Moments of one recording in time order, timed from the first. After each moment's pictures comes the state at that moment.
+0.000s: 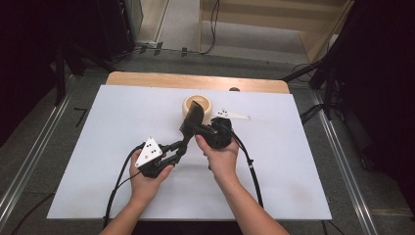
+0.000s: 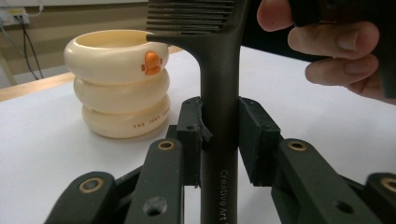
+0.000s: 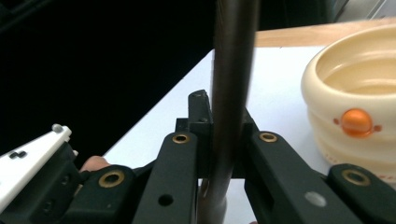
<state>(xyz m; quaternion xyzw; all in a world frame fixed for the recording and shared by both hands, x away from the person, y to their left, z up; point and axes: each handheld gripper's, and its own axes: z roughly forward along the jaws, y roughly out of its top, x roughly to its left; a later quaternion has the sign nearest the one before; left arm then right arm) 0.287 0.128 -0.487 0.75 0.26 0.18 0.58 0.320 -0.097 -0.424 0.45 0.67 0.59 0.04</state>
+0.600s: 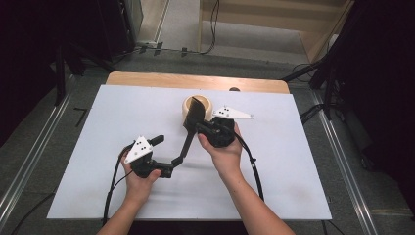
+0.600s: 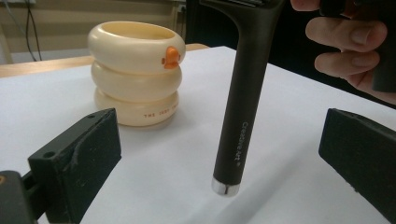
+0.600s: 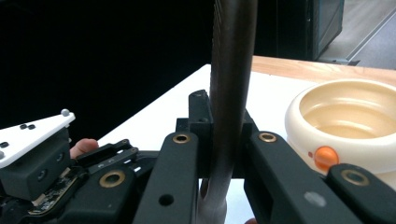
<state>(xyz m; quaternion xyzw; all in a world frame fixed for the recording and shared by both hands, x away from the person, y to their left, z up) 0.287 0.149 -0.485 0.73 0.30 0.15 0.59 0.318 -0.103 -0.410 0.41 0.69 0.59 0.10</state>
